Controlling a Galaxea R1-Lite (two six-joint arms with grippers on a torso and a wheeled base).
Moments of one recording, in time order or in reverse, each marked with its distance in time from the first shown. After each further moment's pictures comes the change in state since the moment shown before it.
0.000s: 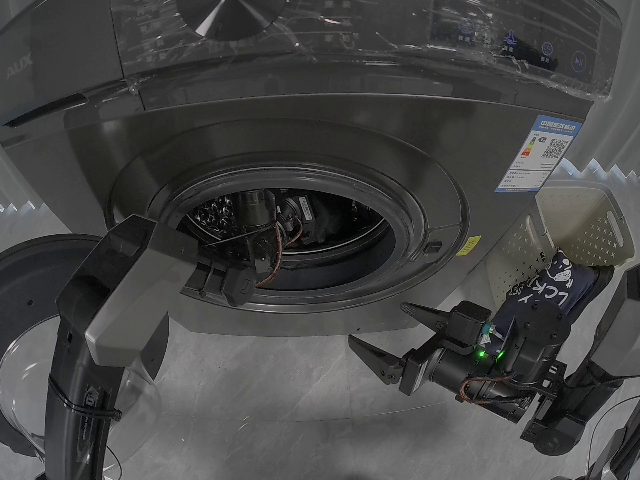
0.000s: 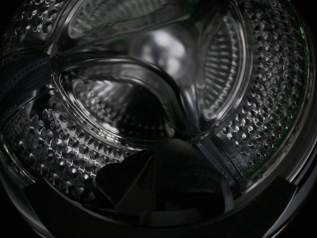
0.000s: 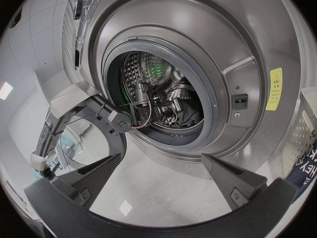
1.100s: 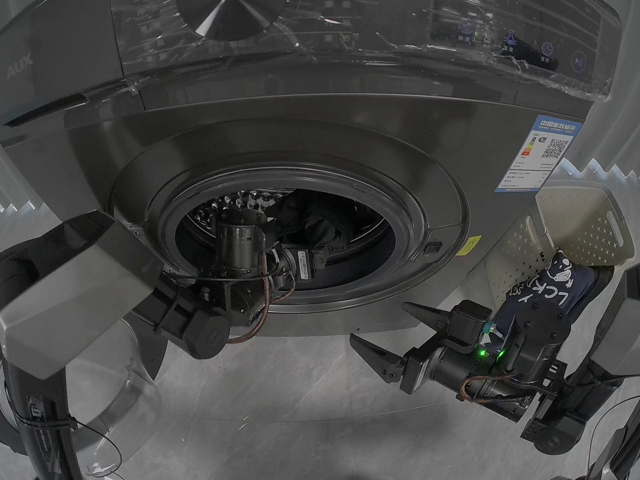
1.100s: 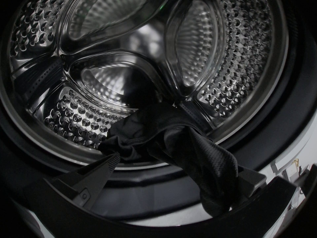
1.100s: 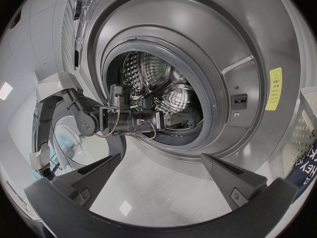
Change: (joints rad) left arm -0.085 -0.283 0.571 -0.047 -0.003 0.079; right arm -0.005 0.000 0.000 0.000 0.001 0.001
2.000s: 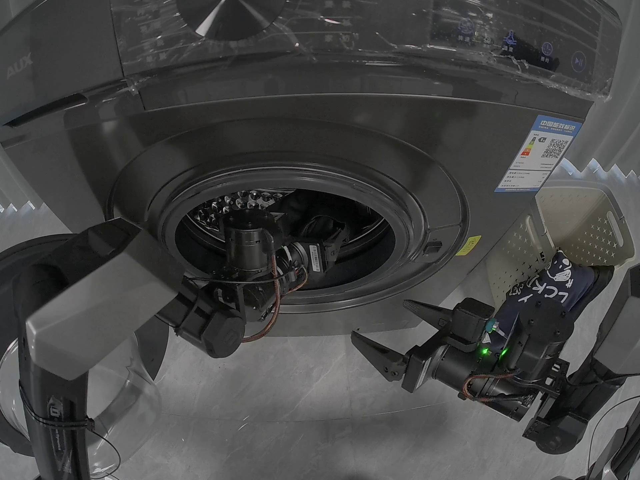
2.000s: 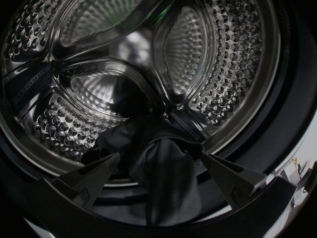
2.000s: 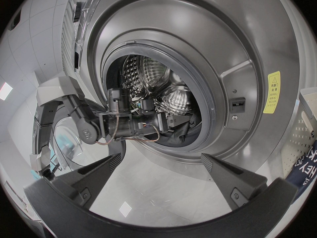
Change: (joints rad) left arm -0.008 0.074 -0.064 -0.123 -0.041 0.027; right arm -0.003 -0.011 0.001 0.000 0.000 0.001
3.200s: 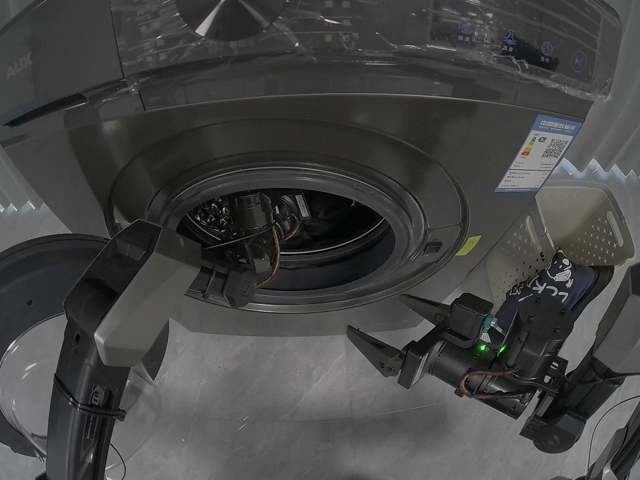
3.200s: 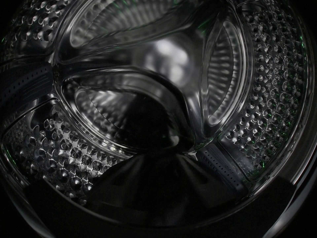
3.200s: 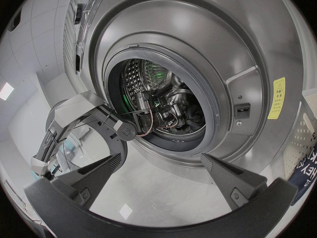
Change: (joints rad) left arm 0.109 0.248 -0.538 0.088 0.061 -0.054; right arm 0.007 0.000 -0.025 -0.001 0.000 0.000
